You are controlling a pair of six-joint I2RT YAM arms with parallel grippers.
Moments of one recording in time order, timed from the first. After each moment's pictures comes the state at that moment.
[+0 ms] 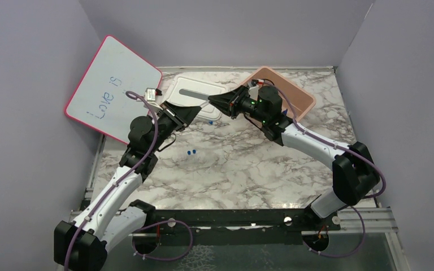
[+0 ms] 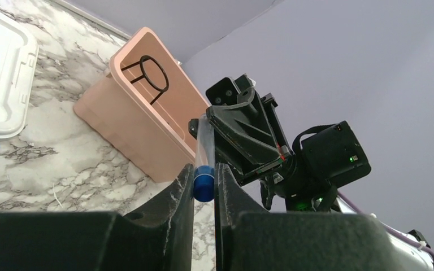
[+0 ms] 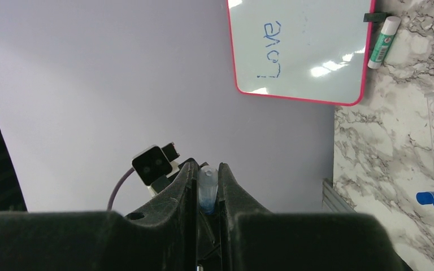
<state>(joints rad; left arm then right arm) -0.39 0.90 0.66 0.33 0.22 -1.02 0.63 1.56 1.08 0.45 -0.34 1.59</state>
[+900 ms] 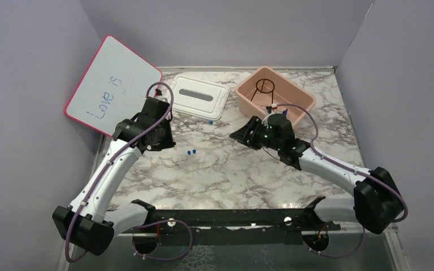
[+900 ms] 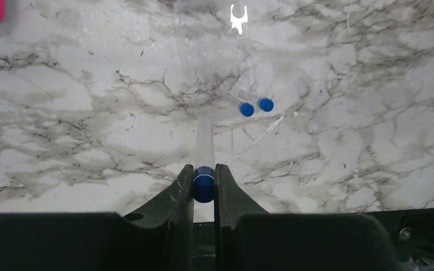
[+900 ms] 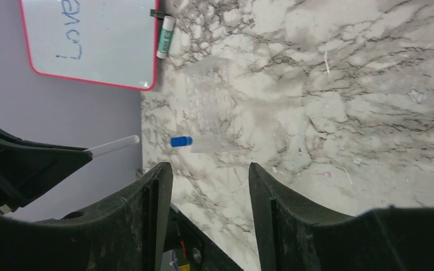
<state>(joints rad) -0.39 1.10 1.18 -1.03 -0.08 -0.50 0.62 1.27 0.71 0.14 -0.18 1.02</state>
